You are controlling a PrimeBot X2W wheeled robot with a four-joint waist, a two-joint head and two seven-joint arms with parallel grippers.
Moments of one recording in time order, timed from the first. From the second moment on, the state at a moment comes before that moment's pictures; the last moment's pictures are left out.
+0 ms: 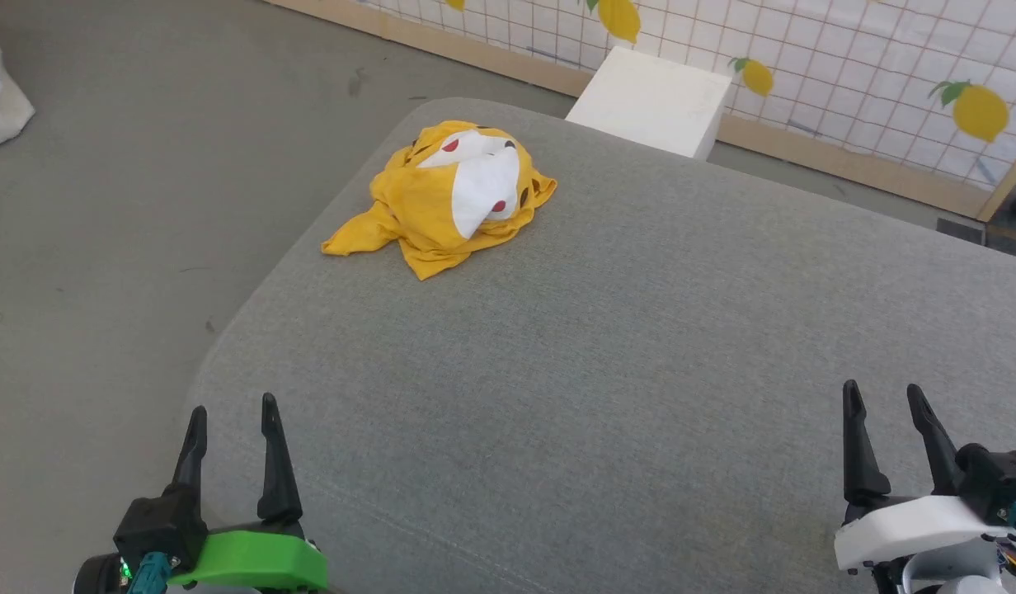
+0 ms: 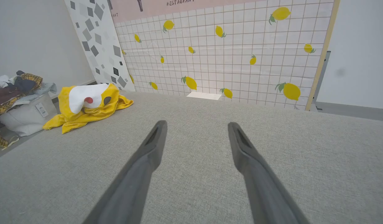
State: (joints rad) left arm 0.10 0.05 0.02 -0.04 -0.18 0.06 -0.24; right arm -0.01 -0.05 -0.16 0.22 0.14 0.13 -0.24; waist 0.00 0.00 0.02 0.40
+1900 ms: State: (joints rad) left arm -0.60 0.29 -0.01 0.13 -0.31 -0.11 0.14; right arm -0.07 -0.05 -0.13 -0.07 0.03 0.13 -0.14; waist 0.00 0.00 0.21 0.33
